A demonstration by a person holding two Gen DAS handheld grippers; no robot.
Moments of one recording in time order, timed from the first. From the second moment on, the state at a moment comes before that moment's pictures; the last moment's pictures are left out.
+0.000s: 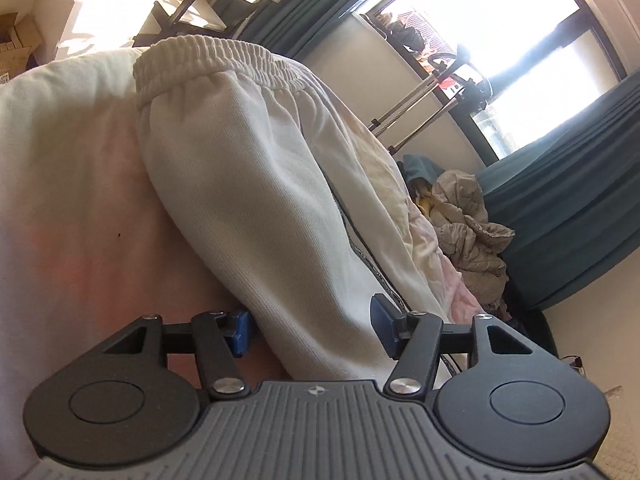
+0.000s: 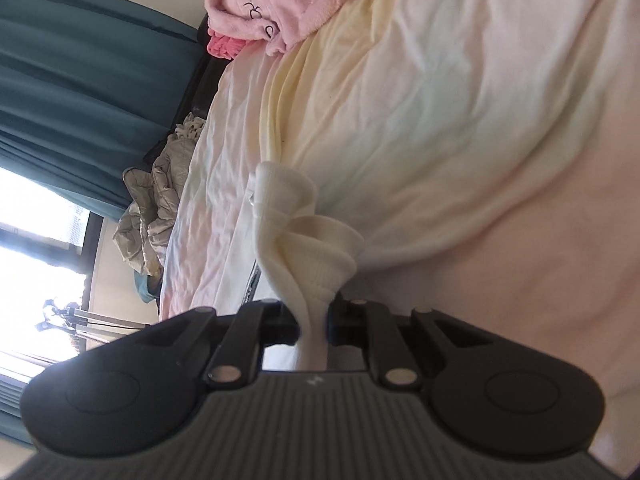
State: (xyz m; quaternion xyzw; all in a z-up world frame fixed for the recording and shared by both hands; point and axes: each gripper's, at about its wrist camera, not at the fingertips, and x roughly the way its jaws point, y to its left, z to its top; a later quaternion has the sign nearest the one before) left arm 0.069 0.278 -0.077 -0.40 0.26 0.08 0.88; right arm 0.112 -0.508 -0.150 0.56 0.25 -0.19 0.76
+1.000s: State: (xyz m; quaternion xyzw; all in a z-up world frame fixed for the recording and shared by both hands) left arm 0.135 0.074 -0.067 -0.11 0.30 -0.01 0.95; right arm 0.135 -0.530 -0.184 0.58 0.24 -0.14 0.76
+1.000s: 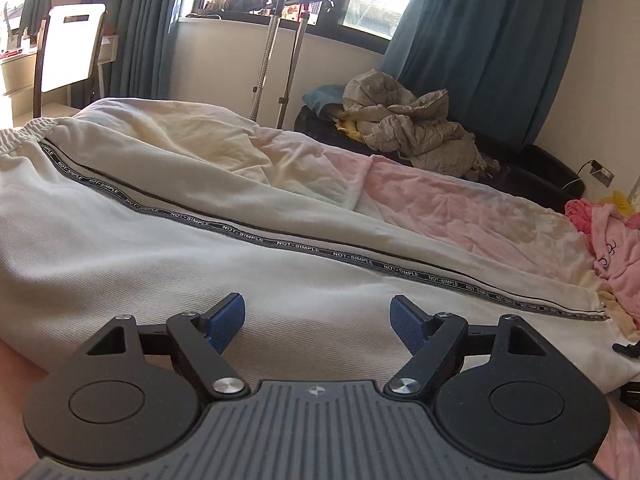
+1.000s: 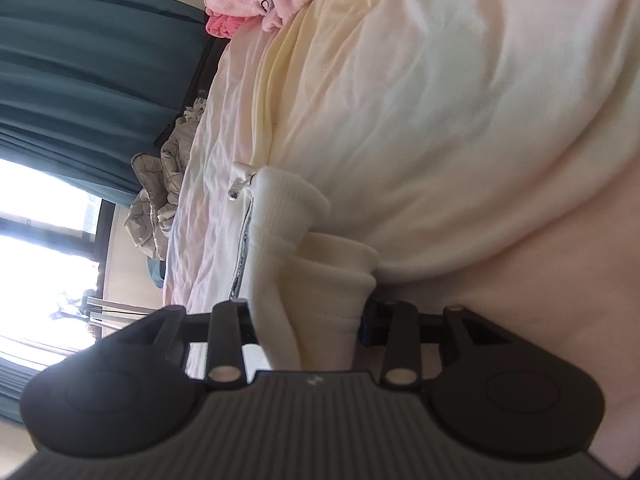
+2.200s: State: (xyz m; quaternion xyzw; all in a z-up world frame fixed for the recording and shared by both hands) left arm 0.150 0.066 -0.091 -0.01 0.34 0.00 0.94; right arm 0.161 -0.473 -0.100 0.38 0.15 -0.20 0.89
